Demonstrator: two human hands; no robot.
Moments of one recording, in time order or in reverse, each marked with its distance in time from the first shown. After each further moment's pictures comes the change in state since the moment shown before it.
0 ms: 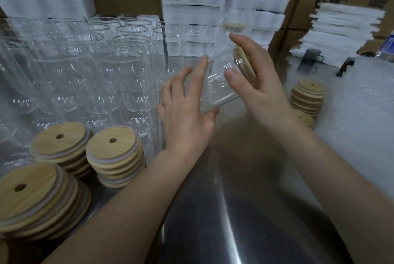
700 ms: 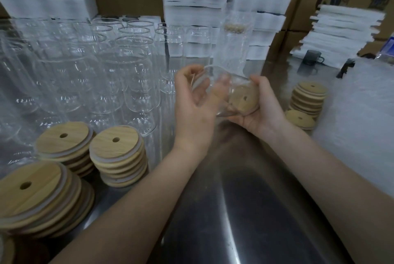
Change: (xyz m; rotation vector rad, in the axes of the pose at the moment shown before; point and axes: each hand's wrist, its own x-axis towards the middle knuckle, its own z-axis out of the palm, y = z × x) left_hand 0.006 0.021 -0.003 -0.987 0.029 -0.254; right_hand 0.003 0.042 0.010 0.916 0.138 0.994
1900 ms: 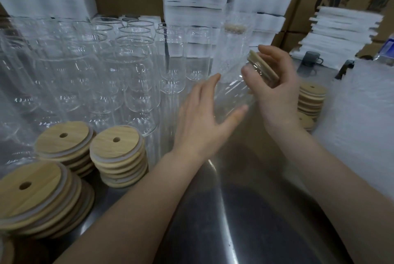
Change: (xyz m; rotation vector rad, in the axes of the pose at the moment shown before) left_hand -0.001 -0.022 -0.012 0.751 -0.273 0.105; right_hand -0.024 -0.008 0.006 -0.542 0.151 -0.982
